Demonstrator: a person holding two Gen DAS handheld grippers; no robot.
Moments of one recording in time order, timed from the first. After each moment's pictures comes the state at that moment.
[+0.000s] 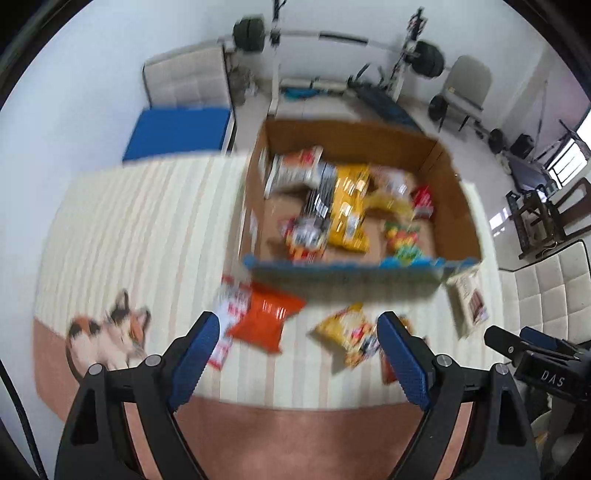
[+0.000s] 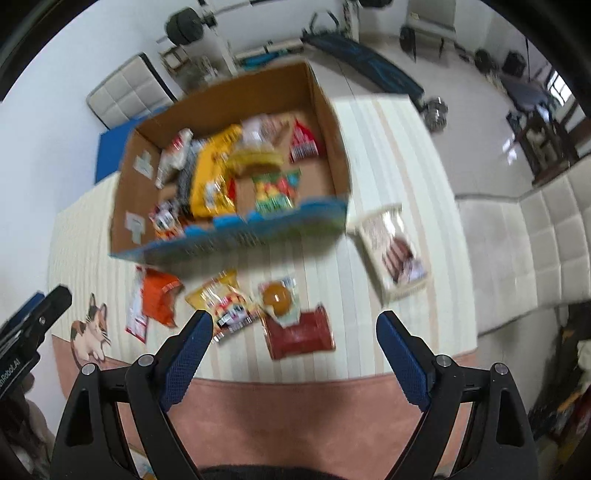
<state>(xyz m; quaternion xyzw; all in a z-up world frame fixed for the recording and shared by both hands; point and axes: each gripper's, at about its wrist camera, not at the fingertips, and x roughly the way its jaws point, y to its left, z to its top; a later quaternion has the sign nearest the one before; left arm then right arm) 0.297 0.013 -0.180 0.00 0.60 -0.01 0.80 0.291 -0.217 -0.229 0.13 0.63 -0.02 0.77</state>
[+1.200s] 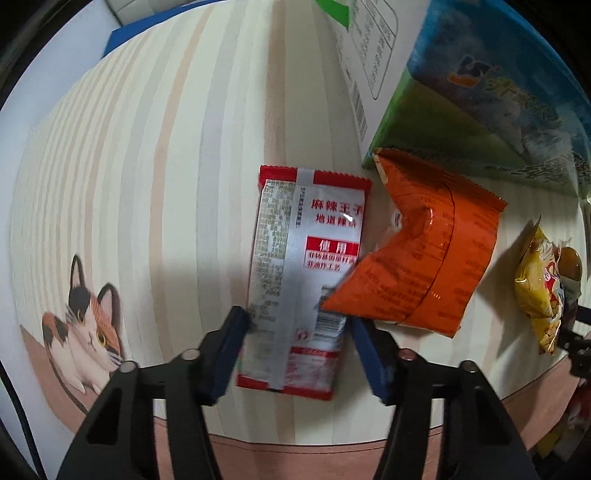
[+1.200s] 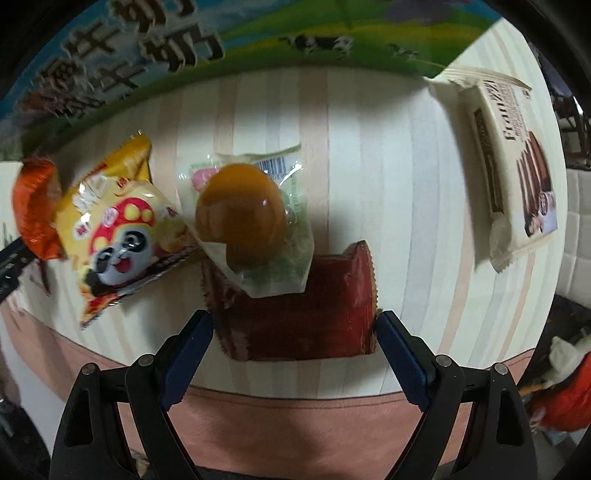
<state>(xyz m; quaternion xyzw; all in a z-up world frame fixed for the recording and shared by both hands) 0.316 0.075 -0.376 0.05 0.73 0.00 0.68 0.310 -0.146 -0.446 0.04 0.77 -0.01 0.63</state>
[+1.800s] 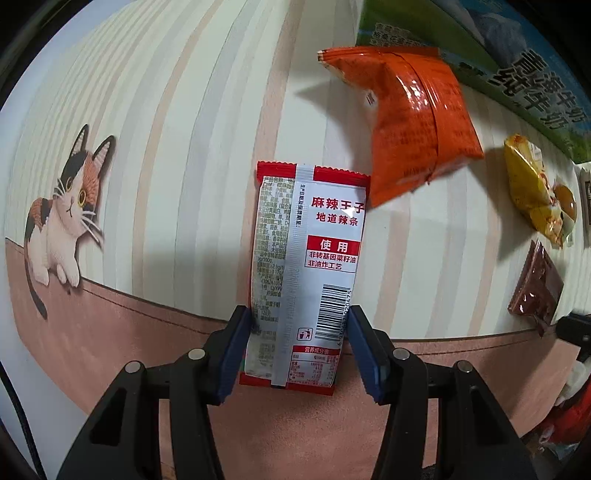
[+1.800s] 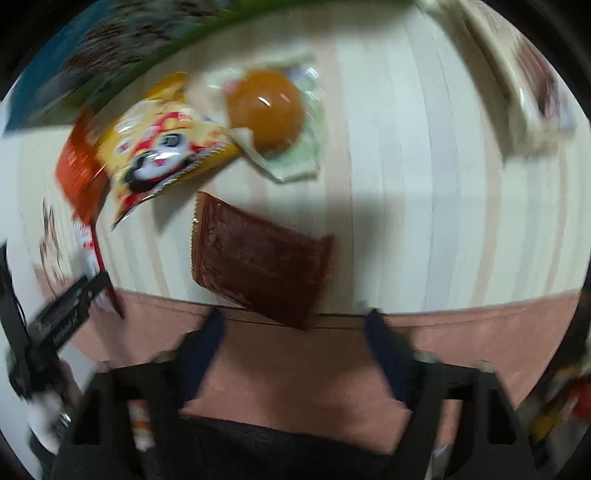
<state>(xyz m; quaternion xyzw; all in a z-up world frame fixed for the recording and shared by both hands) 0.206 0.049 -0.368 0.00 0.75 0.04 0.66 0.256 -0.135 -0.433 0.10 0.79 0.06 0.61</state>
